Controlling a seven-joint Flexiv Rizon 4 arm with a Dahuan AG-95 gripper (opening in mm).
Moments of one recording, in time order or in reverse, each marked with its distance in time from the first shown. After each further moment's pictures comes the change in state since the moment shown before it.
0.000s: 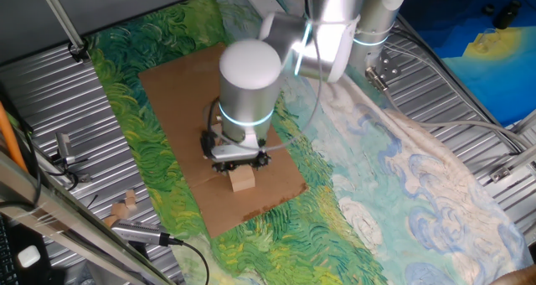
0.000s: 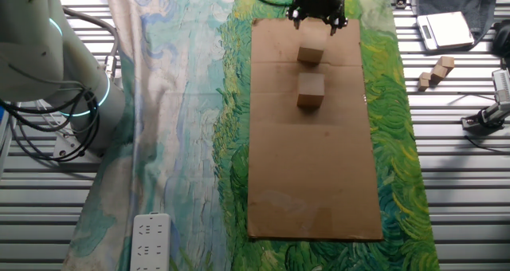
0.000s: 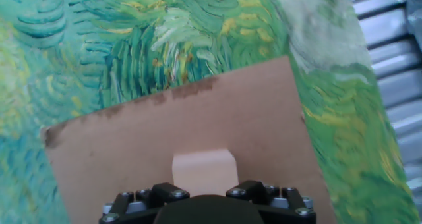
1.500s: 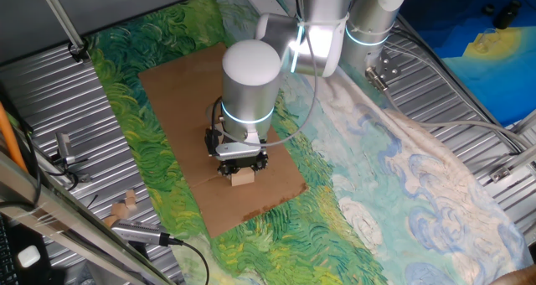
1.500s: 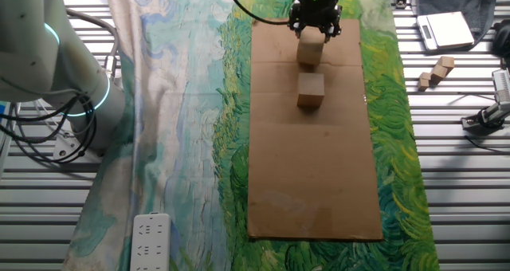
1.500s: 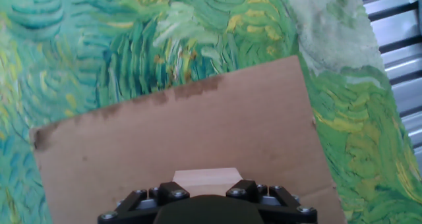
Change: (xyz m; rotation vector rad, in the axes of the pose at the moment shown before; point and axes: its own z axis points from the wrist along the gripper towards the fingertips) arm -0.010 0.008 0.041 0.023 -0.053 -0.020
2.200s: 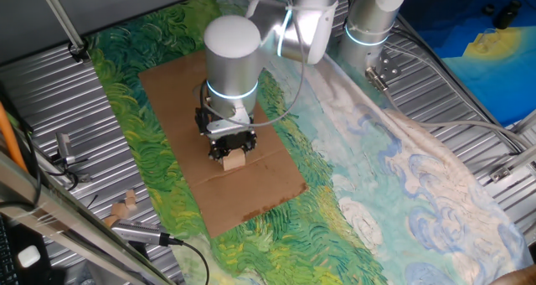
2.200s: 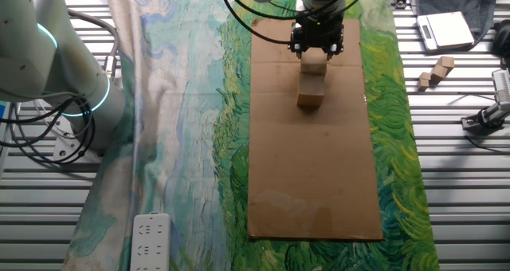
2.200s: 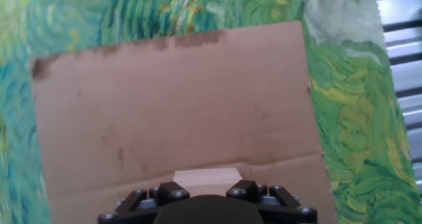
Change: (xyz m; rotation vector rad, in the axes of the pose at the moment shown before) arm 0.043 -0.015 -0.001 -0.014 -0.017 -0.081
